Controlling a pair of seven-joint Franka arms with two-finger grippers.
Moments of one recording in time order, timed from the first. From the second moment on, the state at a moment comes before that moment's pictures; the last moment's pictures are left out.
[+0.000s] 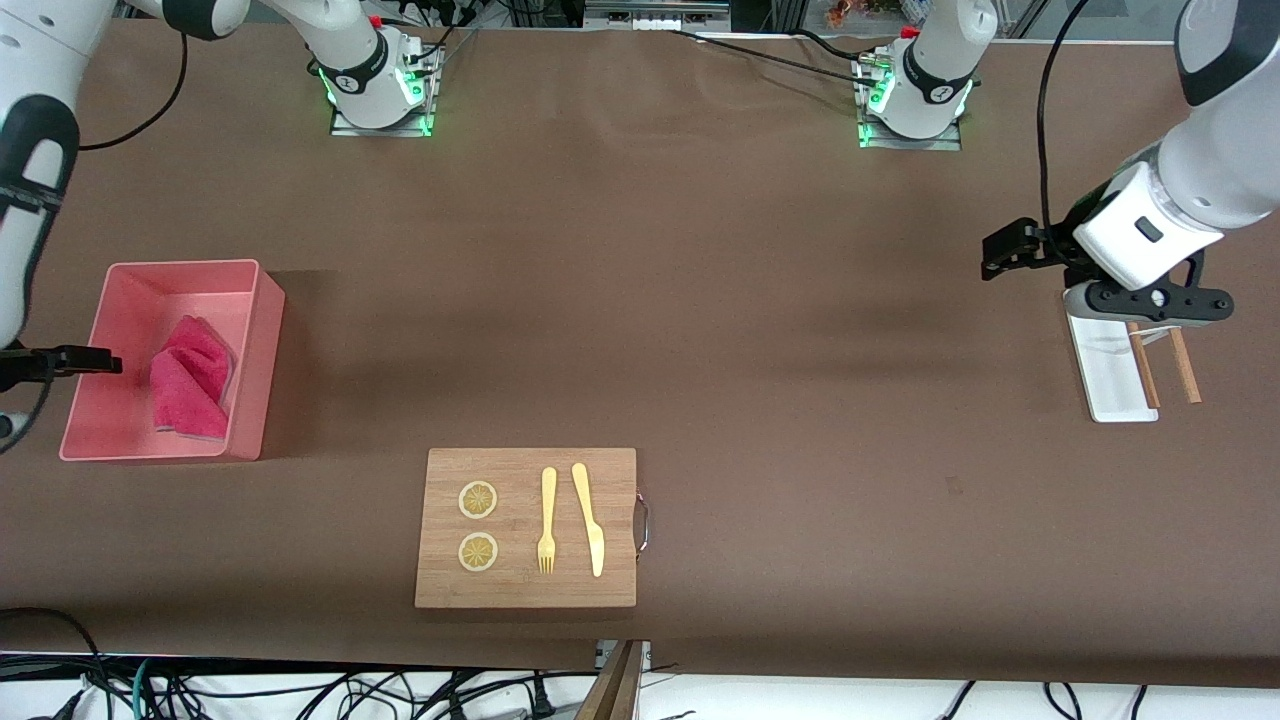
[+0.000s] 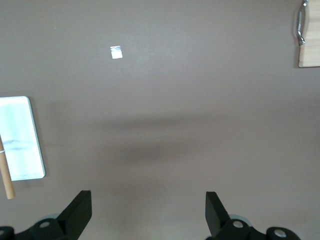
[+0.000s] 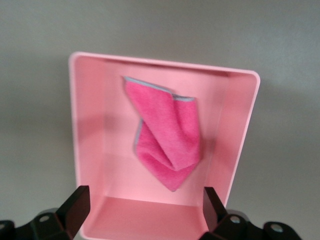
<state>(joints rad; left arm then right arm) -0.10 0.13 -0.01 -1.50 -0.07 1.52 -0.11 0.23 0.65 -0.75 -1.30 0.36 1.62 -0.63</state>
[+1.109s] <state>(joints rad) 0.01 0.14 0.00 -1.50 -0.01 1.51 -0.09 0.01 0.19 -0.11 -1.34 -0.03 1.41 -0.15</state>
